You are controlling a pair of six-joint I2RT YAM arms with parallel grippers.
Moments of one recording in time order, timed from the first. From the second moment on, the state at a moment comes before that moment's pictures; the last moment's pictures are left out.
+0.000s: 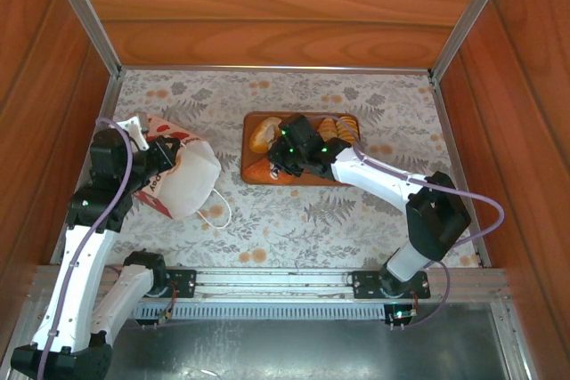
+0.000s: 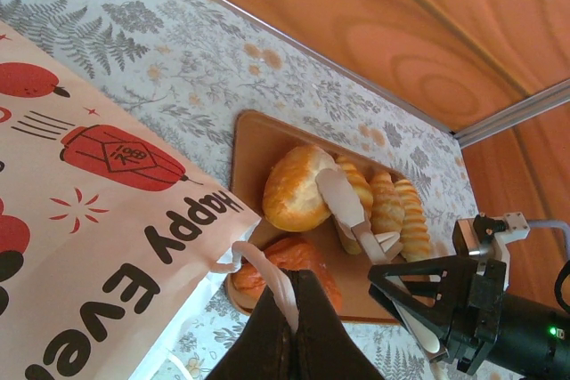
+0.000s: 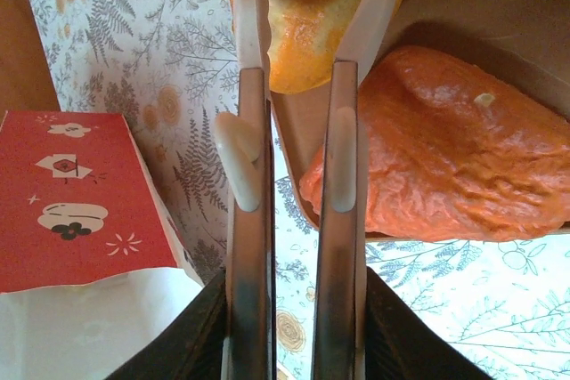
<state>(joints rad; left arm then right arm) -0.15 0.73 0.91 -0.65 0.28 -0.63 0.82 1.61 1.16 -0.38 -0.08 1.19</state>
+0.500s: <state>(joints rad) -0.15 0.72 0.91 -0.65 0.28 -0.63 0.82 1.64 1.18 -0.38 -0.12 1.18</state>
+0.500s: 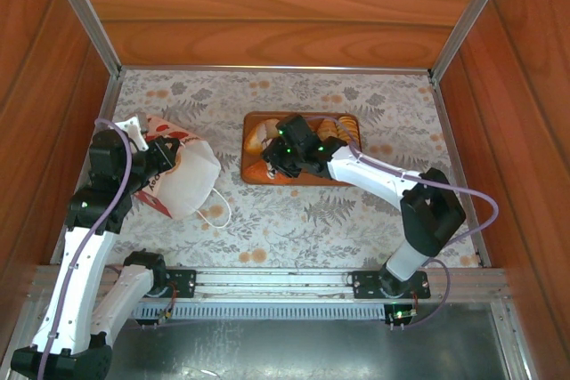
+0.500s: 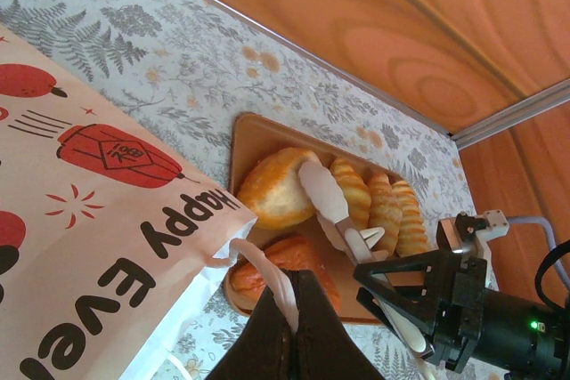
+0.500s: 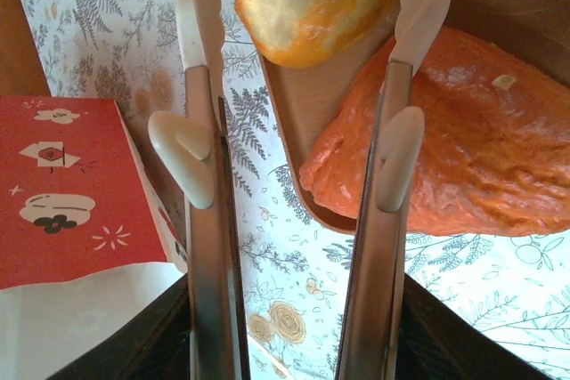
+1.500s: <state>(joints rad) -0.15 0.71 0.91 -0.65 0.29 -0.63 0.67 2.05 1.85 -1.05 -0.14 0.34</state>
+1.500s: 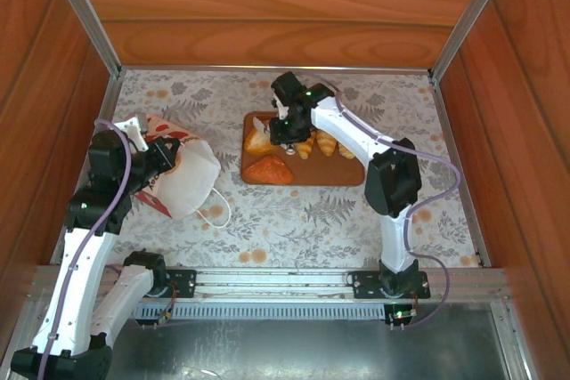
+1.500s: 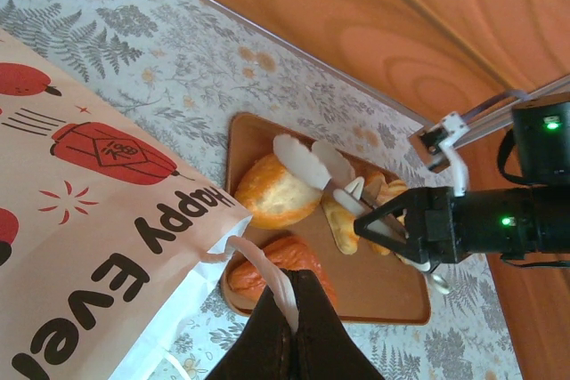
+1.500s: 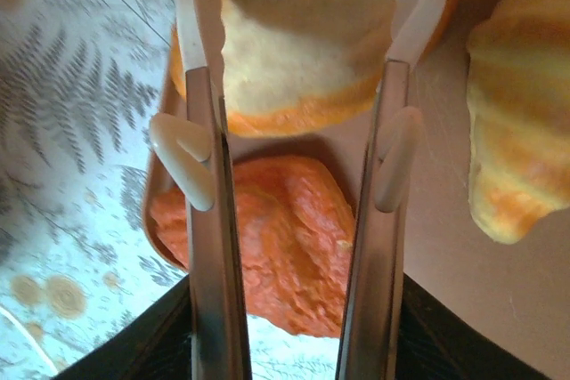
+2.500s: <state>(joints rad) -0.15 0.72 0.91 -0.65 0.29 -0.63 0.66 2.02 1.79 -0.97 -0.25 0.51</state>
